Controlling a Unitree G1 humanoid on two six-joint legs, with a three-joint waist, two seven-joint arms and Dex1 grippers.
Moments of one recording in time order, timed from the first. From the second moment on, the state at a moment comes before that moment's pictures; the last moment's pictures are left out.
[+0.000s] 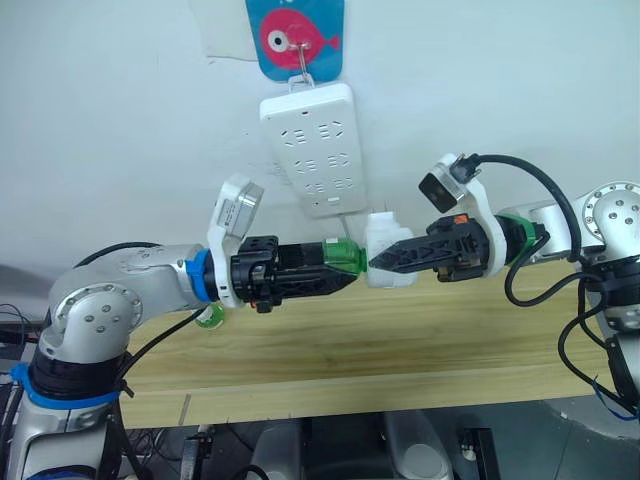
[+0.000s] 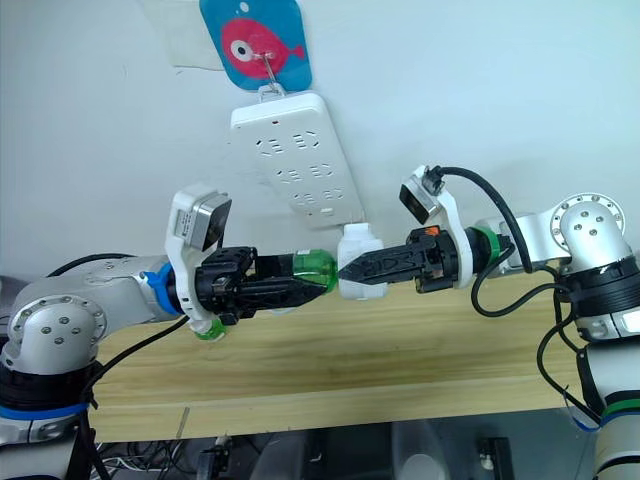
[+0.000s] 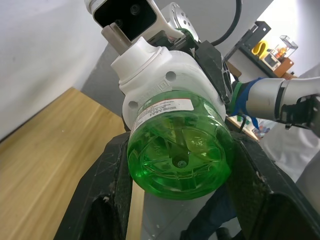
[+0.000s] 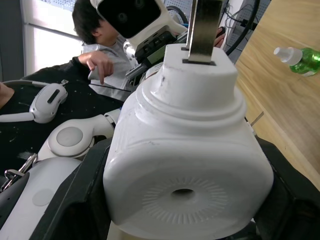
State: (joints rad) left arm -0.50 0.77 0.08 -0.39 -1.40 1.02 -0.71; right arm -0.95 -0.82 0.28 0.14 1.97 1.44 0.40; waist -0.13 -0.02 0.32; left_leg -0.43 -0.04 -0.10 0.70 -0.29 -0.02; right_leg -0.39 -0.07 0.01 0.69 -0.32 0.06
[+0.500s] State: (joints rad) left arm -0.48 0.78 0.09 -0.43 -1.26 0.96 -0.81; right arm -0.95 -0.82 0.30 0.12 1.97 1.43 0.40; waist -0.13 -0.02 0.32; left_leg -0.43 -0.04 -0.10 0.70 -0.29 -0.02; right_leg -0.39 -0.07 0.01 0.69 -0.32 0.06
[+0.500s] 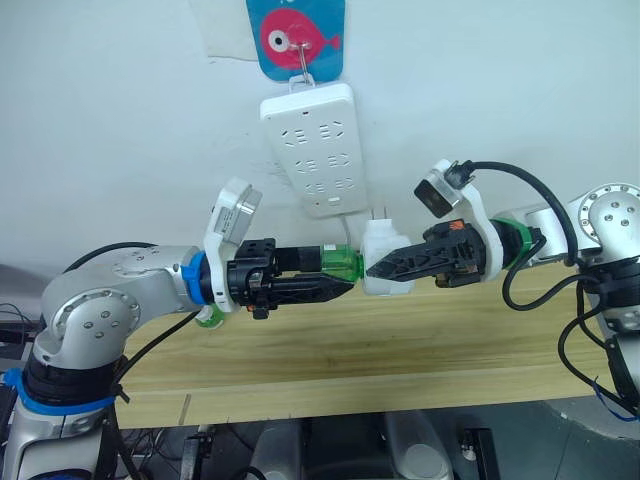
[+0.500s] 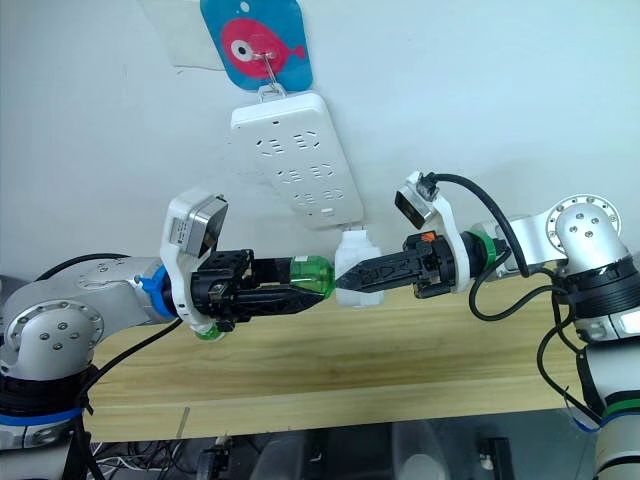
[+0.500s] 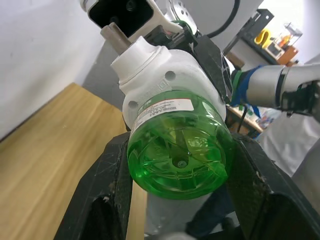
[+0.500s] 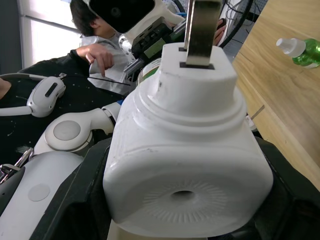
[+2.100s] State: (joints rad) left arm -0.51 0.56 0.01 -0.08 -0.39 -0.65 -1.32; right arm -1.00 -0.73 0.23 0.34 1.95 1.54 0.35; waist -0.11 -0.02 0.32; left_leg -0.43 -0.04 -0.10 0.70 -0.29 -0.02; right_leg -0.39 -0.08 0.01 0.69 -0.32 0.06
